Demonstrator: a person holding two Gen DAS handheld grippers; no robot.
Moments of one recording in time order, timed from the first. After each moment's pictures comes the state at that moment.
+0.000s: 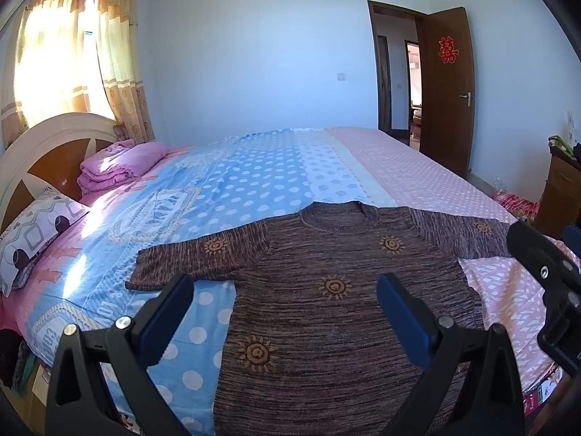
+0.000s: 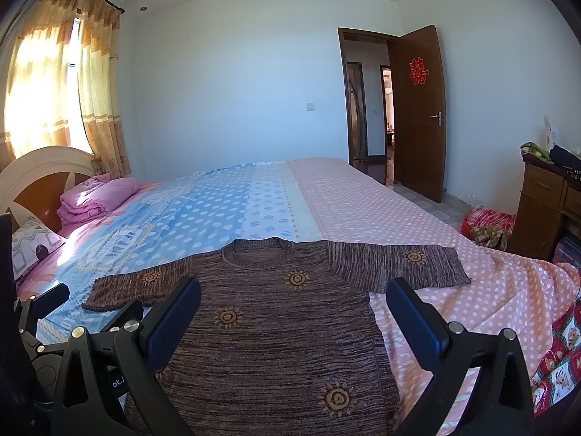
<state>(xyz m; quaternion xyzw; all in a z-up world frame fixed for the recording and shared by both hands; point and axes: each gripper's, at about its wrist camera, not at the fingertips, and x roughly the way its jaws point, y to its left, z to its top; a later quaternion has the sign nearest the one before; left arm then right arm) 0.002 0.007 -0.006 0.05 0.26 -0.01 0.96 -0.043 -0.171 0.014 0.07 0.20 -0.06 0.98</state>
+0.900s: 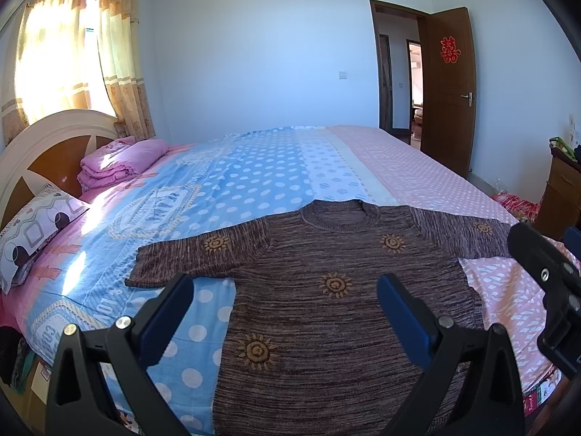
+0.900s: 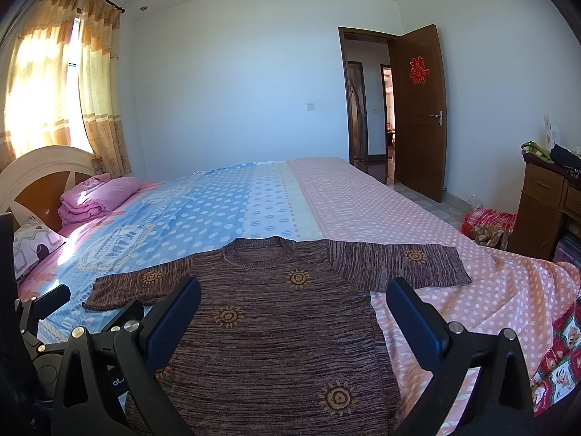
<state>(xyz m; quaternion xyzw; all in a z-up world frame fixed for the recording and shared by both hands) 0.002 0.009 -0.006 0.04 0.26 -0.01 0.96 -0.043 -0.174 0.014 0.07 0.20 -0.06 0.98</state>
